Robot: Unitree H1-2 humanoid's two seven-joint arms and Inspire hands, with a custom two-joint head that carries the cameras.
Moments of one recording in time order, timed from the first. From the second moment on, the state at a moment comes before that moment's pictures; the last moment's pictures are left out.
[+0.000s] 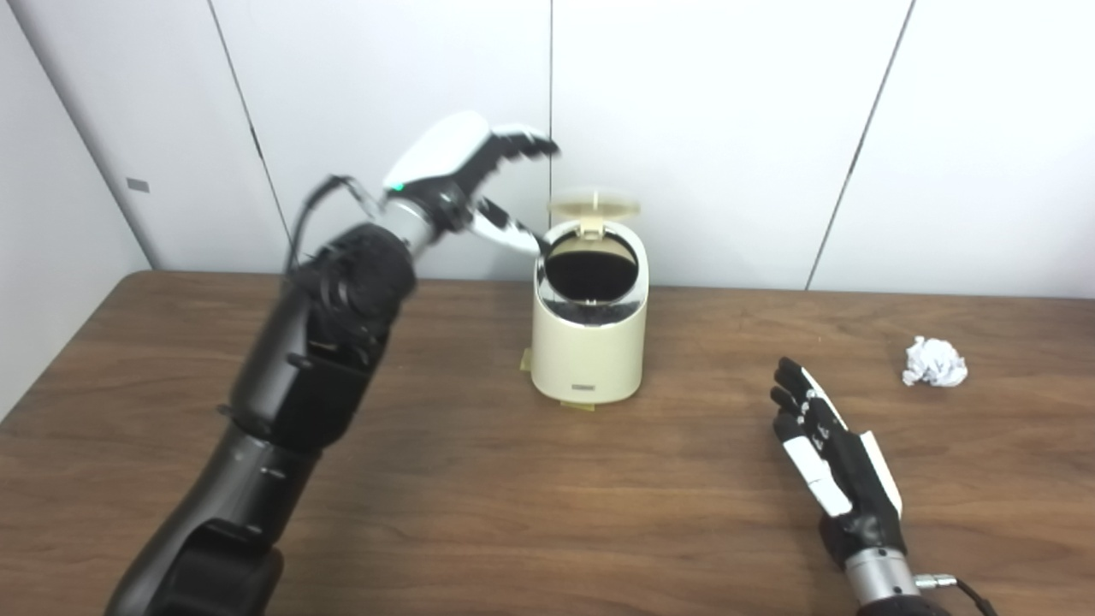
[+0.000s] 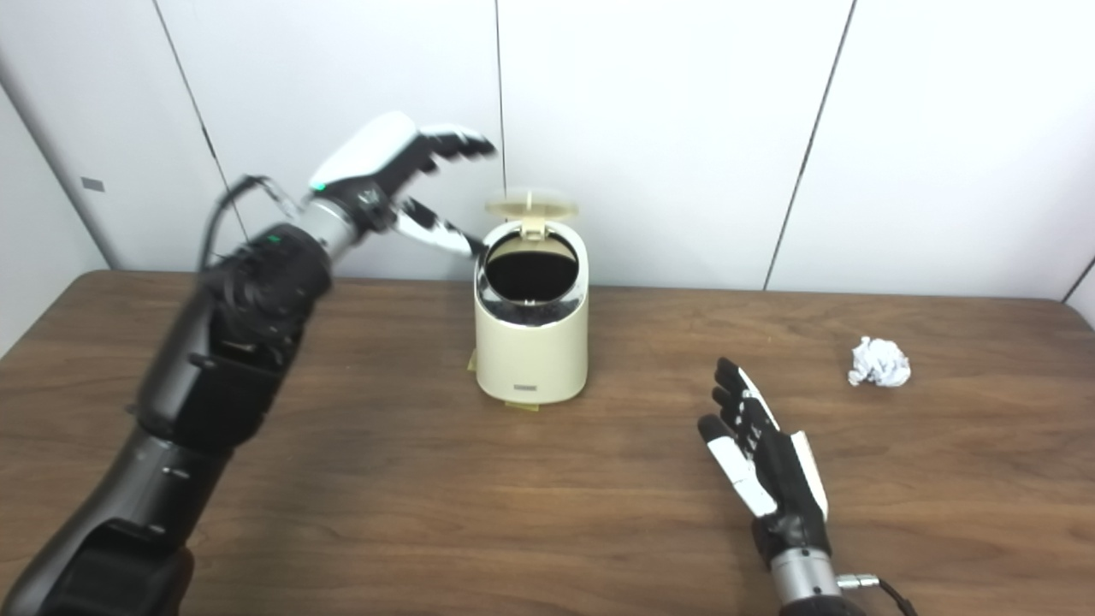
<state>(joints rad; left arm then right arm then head) -0.72 0.31 -0.09 -0.09 0.57 0.36 -0.34 -0.05 -0.07 -0.02 -0.03 -0.03 -0.01 0.03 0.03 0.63</state>
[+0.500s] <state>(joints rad) -0.16 0.19 0.03 -0.36 0.35 0.32 -0.17 -0.03 -0.09 -0.04 -0.07 -0.01 0.03 0.04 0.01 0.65</state>
